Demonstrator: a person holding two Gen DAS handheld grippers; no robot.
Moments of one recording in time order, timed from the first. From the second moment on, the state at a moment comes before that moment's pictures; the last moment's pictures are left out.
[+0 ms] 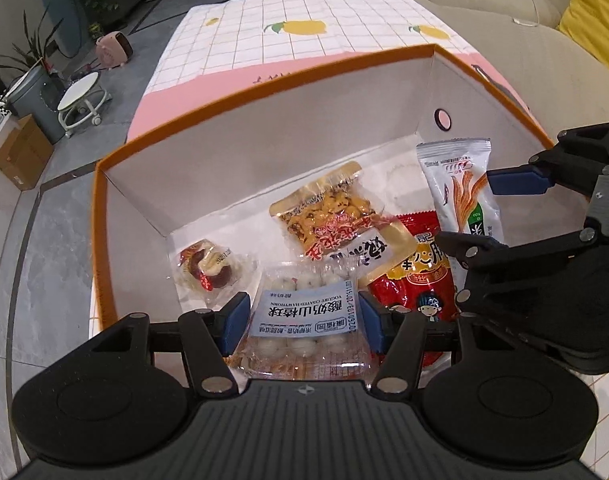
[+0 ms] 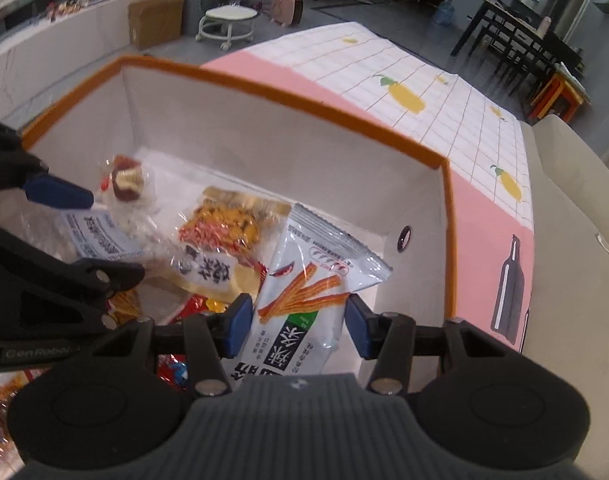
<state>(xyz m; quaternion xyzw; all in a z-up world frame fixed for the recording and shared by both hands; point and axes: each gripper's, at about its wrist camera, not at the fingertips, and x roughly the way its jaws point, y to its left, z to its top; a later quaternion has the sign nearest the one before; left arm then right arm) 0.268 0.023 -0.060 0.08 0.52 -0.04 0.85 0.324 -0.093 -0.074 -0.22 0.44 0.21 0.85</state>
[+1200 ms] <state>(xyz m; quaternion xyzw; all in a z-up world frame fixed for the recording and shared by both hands) 0.188 0.026 0.006 0.00 0.40 0.00 0.92 0.278 -0.143 -0.027 -0.06 0.41 0.12 0.90</state>
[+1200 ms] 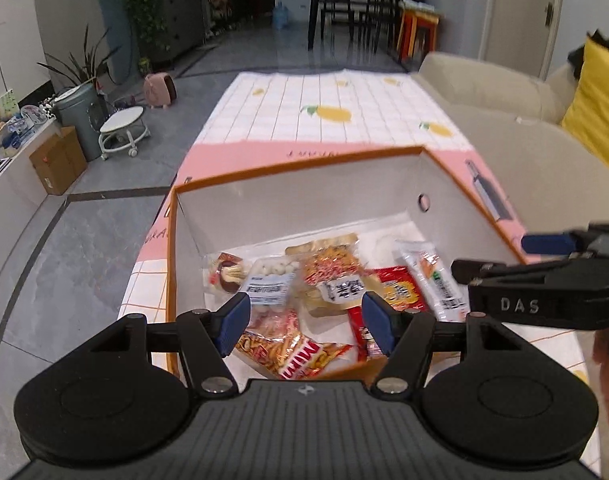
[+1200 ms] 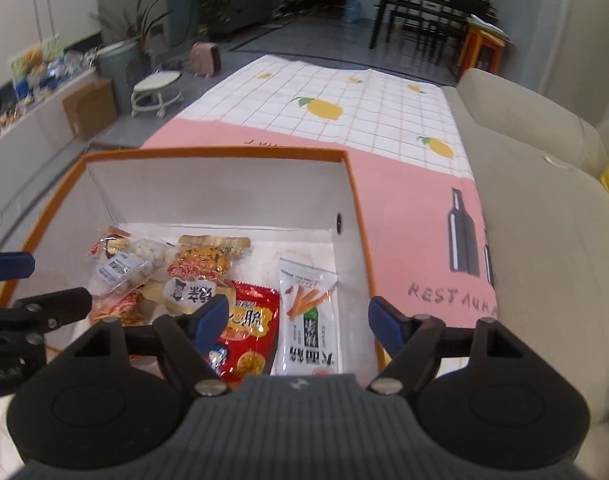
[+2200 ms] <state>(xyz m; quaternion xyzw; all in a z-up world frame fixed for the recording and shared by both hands) 0.076 0.026 -0.025 -0.04 0.42 -0.05 0.90 0.122 -0.184 -0.056 -0.01 0.42 0.10 0.90</state>
